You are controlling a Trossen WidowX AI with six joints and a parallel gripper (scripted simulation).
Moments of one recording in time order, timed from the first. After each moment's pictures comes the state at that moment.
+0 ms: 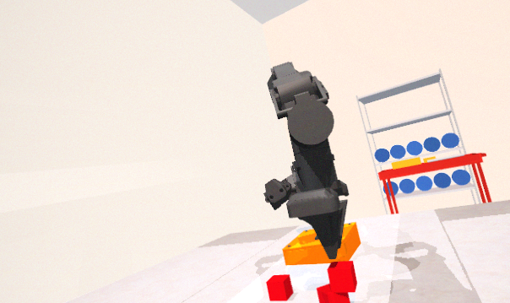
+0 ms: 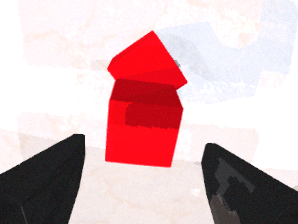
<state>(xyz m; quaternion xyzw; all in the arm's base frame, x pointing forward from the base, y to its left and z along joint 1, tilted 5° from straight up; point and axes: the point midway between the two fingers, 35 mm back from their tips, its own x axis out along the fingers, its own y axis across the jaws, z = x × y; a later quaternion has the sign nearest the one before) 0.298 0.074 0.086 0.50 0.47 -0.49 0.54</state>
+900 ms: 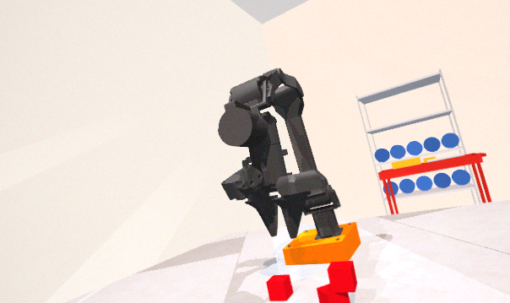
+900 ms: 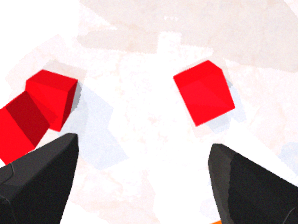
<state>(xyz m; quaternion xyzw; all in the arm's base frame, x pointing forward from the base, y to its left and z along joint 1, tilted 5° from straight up) 0.269 -0.011 0.115 0.20 0.64 -0.23 0.70</state>
